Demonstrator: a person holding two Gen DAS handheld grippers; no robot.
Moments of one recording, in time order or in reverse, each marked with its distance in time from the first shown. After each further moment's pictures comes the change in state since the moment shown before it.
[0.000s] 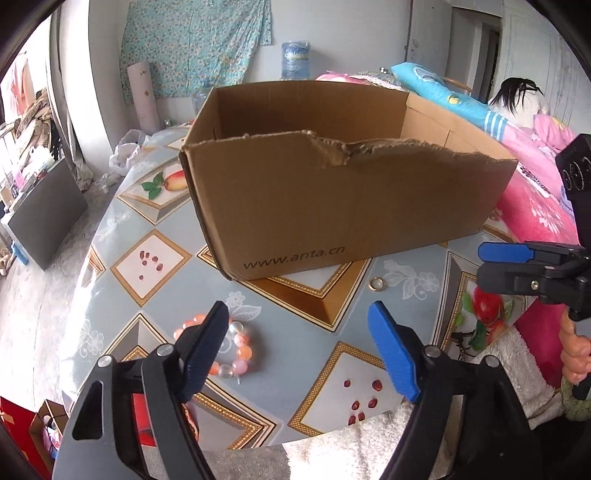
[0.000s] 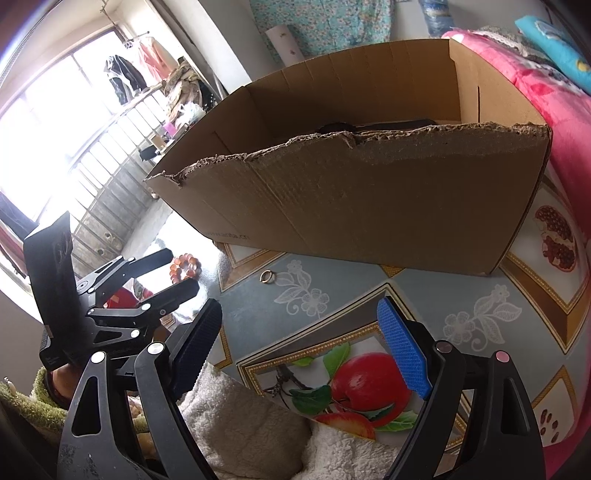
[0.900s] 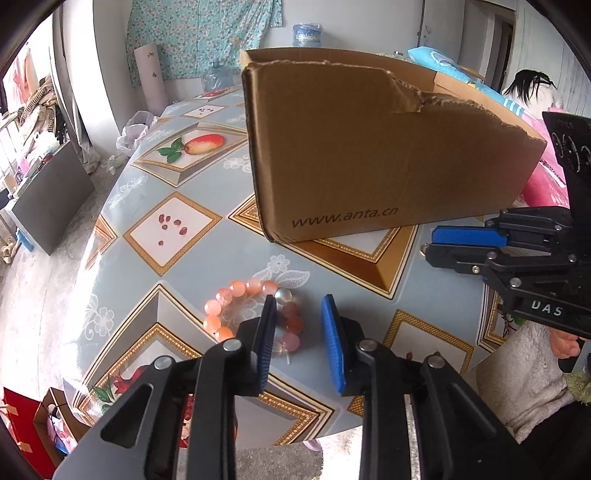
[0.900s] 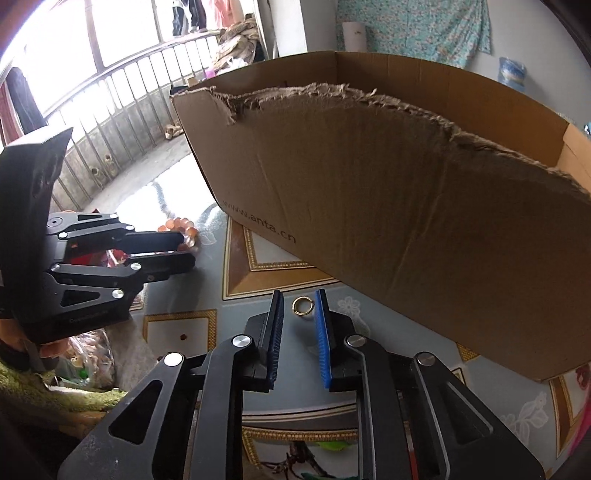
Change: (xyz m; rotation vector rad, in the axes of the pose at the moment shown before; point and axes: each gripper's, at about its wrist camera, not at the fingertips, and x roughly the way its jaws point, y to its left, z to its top) left arm 0.022 0.034 -0.017 -0.024 0.079 0.027; right arm 0.071 0.049 0.013 -0.371 0.028 -0.086
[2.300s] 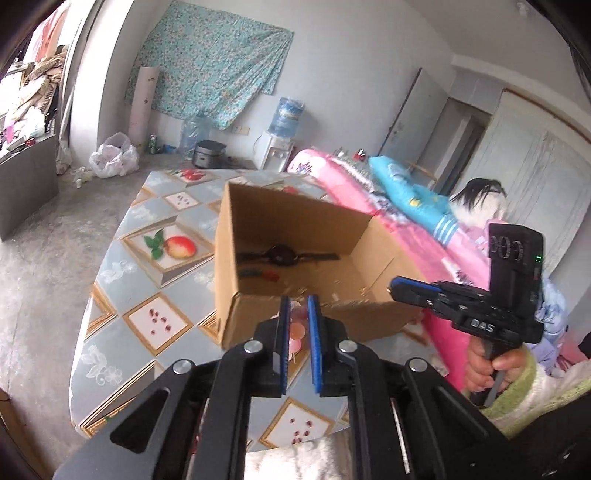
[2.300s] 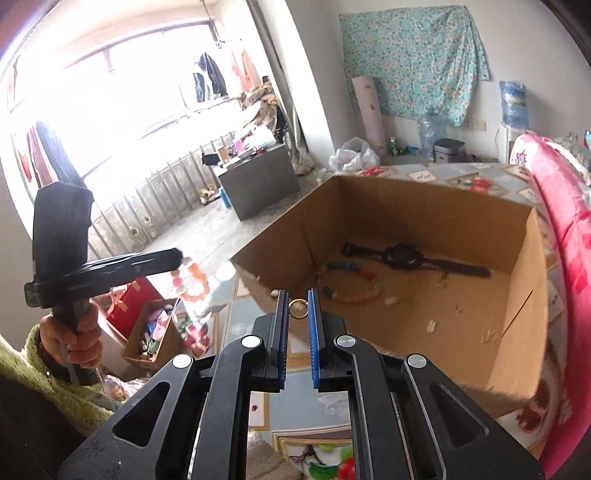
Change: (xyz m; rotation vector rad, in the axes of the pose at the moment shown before) left arm -0.125 0.032 0.067 -0.197 -0.296 -0.330; right arm -0.123 -0.038 0.054 0.072 -0.241 0.165
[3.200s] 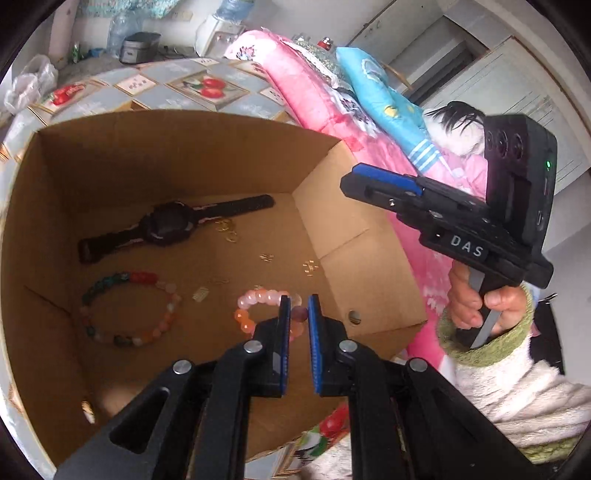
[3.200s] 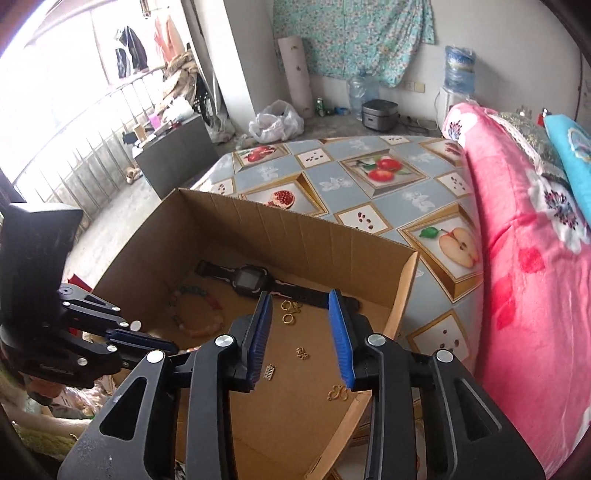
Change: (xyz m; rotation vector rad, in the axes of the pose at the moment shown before) left arm 0.216 -0.038 0.062 -0.044 0.530 -0.221; right arm 0.031 -0.132 0.066 0.089 0.181 -0.239
